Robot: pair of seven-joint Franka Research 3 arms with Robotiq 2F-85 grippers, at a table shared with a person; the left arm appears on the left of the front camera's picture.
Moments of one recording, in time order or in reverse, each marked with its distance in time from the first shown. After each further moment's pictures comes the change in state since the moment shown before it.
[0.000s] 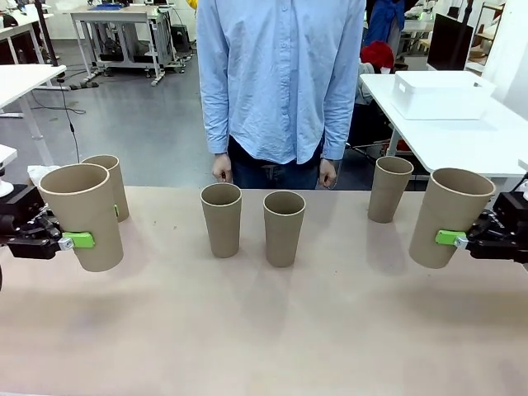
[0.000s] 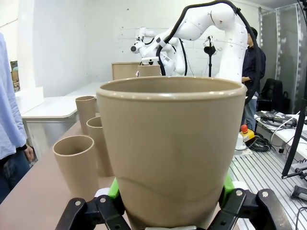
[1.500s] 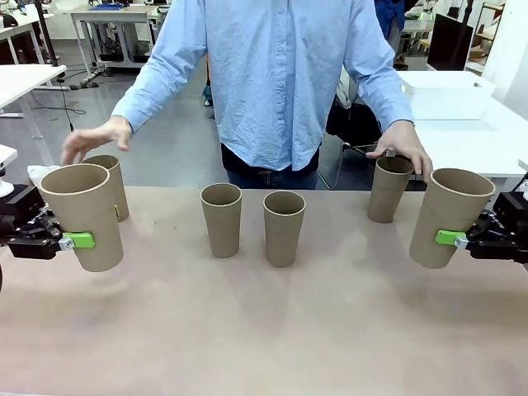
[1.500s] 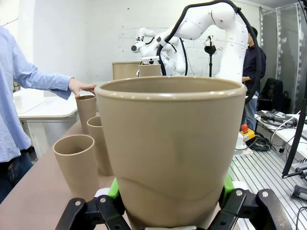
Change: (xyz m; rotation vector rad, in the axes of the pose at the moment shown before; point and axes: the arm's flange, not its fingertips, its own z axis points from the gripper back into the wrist) left arm 0.000 0.000 0.000 0.001 0.002 0.000; right arm 0.000 0.000 0.000 0.000 0.000 0.000
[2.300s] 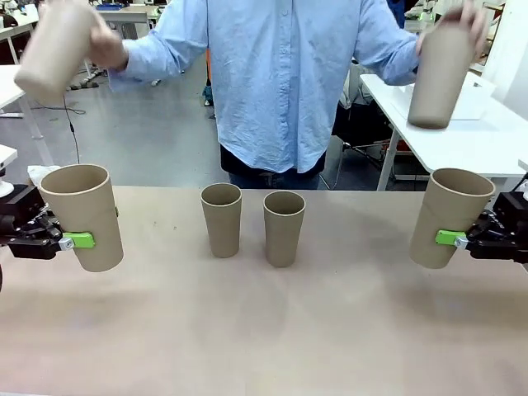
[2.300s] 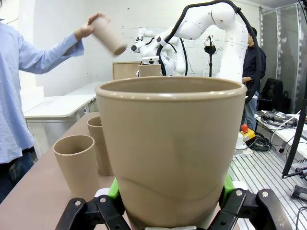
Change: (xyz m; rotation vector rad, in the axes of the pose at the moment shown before) left arm 0.000 0.000 0.000 0.000 0.000 0.000; right arm 0.000 0.000 0.000 0.000 0.000 0.000
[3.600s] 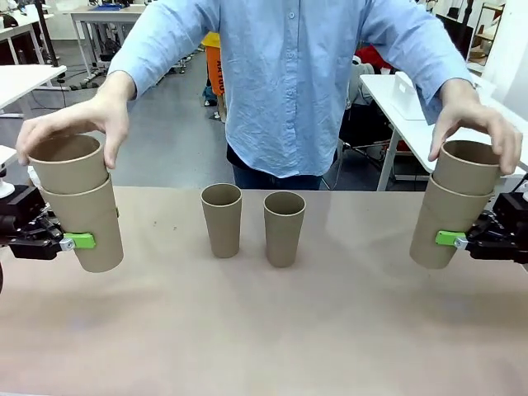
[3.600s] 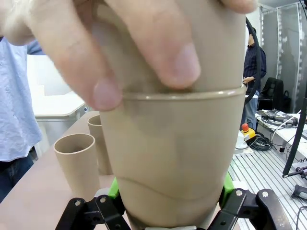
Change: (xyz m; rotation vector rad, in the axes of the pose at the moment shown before) left arm -0.001 0.000 0.000 0.003 0.005 0.001; right arm -0.001 0.000 0.000 -0.002 0.003 -0.001
